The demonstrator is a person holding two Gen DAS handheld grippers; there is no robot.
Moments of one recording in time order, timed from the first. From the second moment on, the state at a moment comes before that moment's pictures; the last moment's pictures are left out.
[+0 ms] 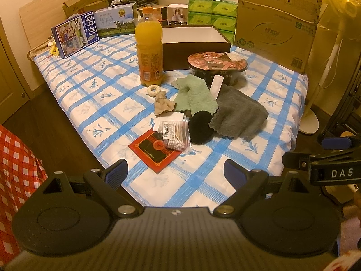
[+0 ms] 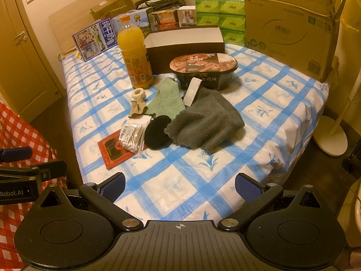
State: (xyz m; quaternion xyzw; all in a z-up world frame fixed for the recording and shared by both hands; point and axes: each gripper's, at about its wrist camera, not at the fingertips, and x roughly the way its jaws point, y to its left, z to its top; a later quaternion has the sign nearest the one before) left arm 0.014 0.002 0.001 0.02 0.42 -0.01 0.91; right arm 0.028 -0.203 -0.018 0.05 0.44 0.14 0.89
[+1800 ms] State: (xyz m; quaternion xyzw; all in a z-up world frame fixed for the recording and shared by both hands) left arm 0.202 0.022 -0.176 0.02 0.49 0.00 0.87; right arm 0.207 -0.253 -0.150 0.11 0.40 0.16 0.90
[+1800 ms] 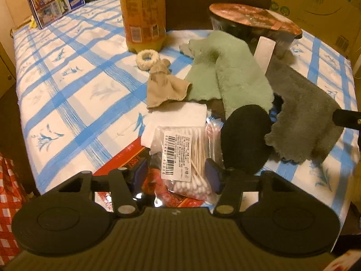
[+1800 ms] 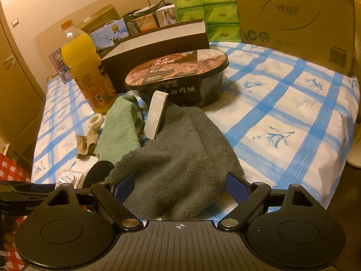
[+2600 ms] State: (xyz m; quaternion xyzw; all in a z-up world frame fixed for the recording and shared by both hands) left arm 0.231 0.018 -0.136 0.07 0.47 -0.05 0.88; right arm 0.234 -0.261 -0.127 0.13 0.38 0.12 0.91
